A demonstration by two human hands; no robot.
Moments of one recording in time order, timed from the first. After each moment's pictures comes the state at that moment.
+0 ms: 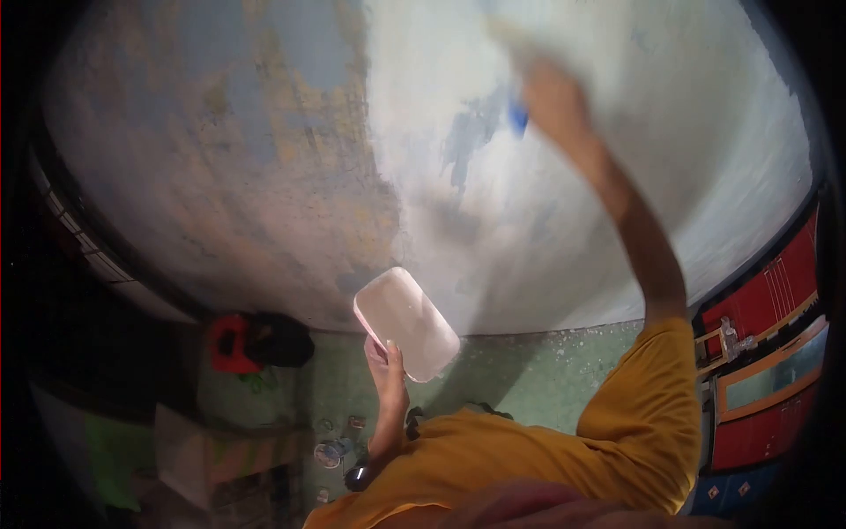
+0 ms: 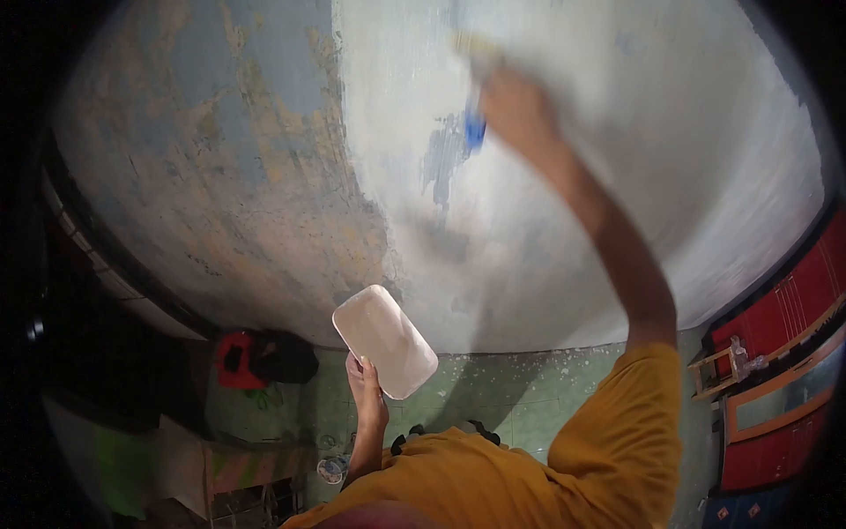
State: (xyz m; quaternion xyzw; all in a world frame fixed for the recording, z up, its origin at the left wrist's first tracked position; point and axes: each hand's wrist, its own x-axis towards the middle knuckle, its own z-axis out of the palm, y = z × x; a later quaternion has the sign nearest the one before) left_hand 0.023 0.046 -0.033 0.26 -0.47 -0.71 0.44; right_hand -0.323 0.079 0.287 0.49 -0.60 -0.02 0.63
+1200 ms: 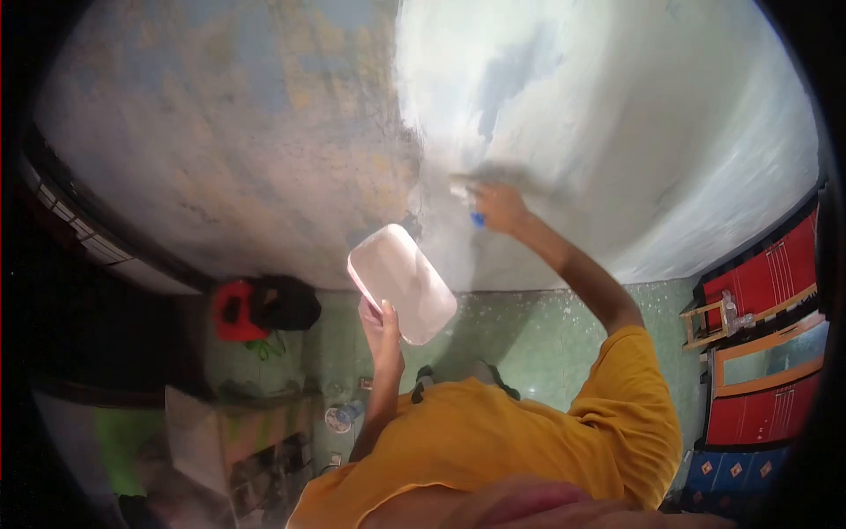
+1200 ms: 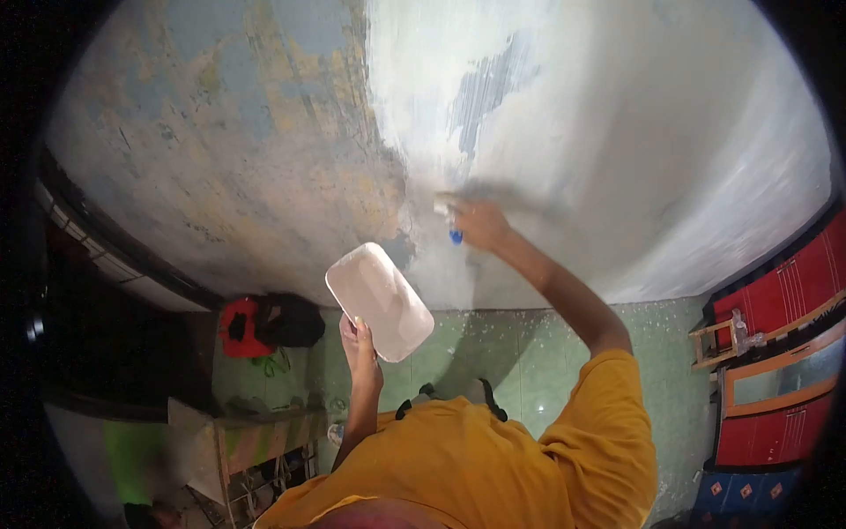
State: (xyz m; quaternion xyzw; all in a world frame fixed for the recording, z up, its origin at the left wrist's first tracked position) left_hand 0.097 0.013 -0.048 0.25 -0.48 -0.72 0.42; right_hand -0.216 0.070 0.025 0.65 -0.73 0.04 0.23
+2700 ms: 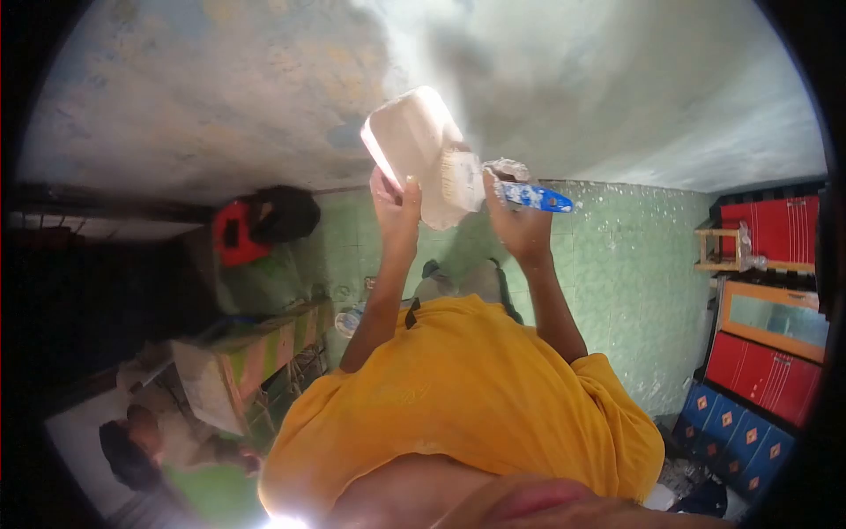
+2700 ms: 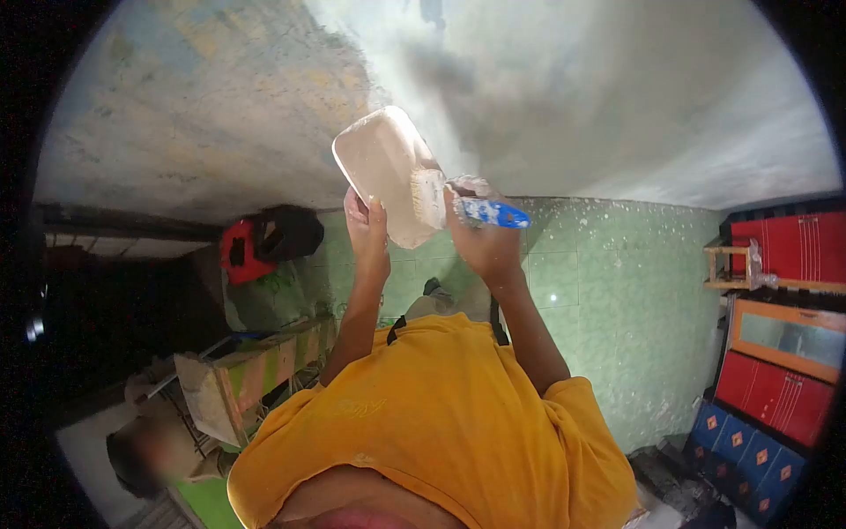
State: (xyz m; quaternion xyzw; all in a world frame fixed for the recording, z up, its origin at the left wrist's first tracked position) left_hand 0.004 0.030 -0.054 0.22 -0.54 -0.73 0.37; right_hand -0.084 0.166 -0.004 0.30 -0.75 0.59 0.05
